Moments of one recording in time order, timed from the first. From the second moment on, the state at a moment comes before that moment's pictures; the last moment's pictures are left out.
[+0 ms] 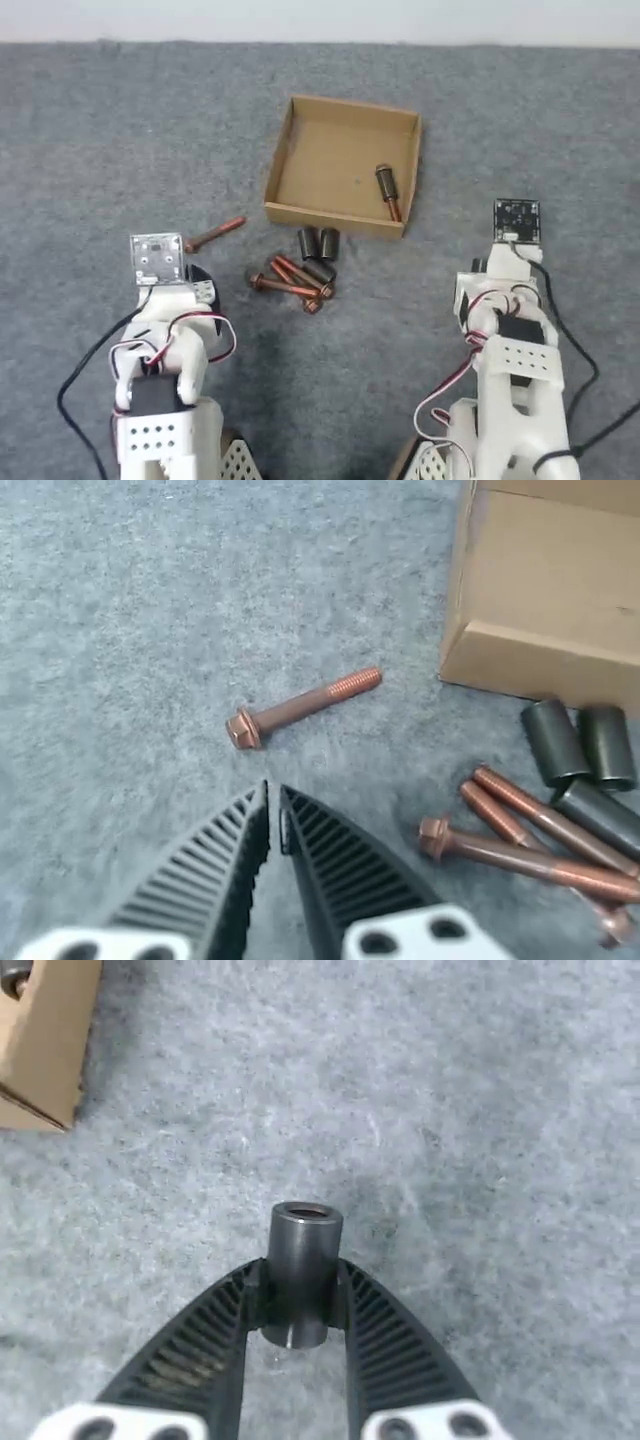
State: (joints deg) left arm -11.4 -92.4 93.3 52.9 4.3; right arm 6.5 -46.5 77.8 30.2 5.8
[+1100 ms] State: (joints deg) left arm -11.5 -13.6 40.2 66.2 14.0; right arm 6.6 -46.5 78.2 29.3 5.8
